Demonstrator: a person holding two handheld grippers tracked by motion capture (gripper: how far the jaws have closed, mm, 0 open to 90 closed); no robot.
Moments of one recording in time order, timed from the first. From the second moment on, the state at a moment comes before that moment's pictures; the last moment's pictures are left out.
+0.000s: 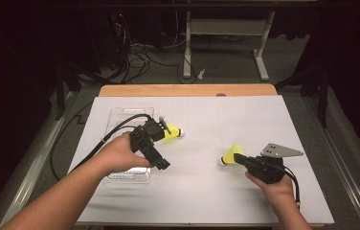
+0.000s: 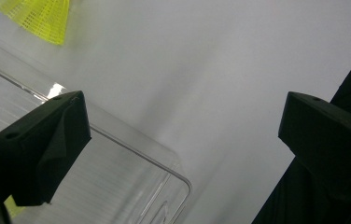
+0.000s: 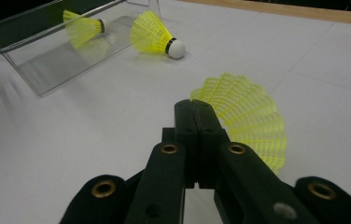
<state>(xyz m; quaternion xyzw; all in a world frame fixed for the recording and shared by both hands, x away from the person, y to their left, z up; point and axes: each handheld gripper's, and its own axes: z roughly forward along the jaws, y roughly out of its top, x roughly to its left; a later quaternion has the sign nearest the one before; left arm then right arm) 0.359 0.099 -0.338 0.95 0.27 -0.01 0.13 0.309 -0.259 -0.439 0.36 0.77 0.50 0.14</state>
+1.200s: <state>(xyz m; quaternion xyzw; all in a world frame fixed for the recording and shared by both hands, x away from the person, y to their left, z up) 0.355 0.090 -0.347 0.96 0.26 -0.03 0.13 0.285 -0.239 -0.421 0.33 0.76 0.55 0.14</state>
